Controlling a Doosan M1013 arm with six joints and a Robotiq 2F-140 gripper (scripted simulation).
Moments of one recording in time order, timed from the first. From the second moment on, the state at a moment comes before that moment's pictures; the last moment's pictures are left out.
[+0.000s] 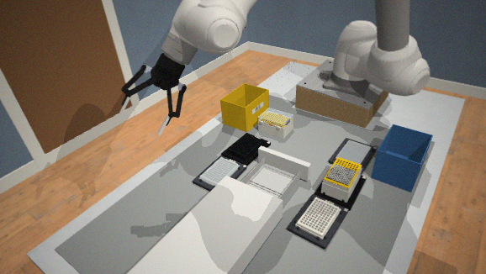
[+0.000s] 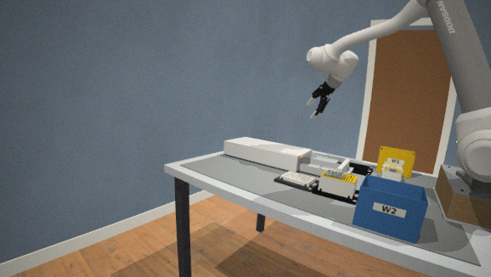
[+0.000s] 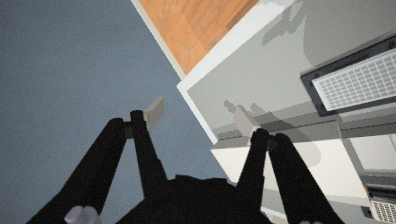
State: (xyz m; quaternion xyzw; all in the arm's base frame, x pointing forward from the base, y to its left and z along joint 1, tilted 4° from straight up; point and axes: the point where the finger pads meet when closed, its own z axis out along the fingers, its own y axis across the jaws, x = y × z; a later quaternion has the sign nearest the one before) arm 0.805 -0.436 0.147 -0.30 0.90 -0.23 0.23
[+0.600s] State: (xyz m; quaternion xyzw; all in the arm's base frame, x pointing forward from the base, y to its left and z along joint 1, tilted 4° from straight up) arm 0.770 -0.366 0.145 -0.48 0.84 -0.21 0.17
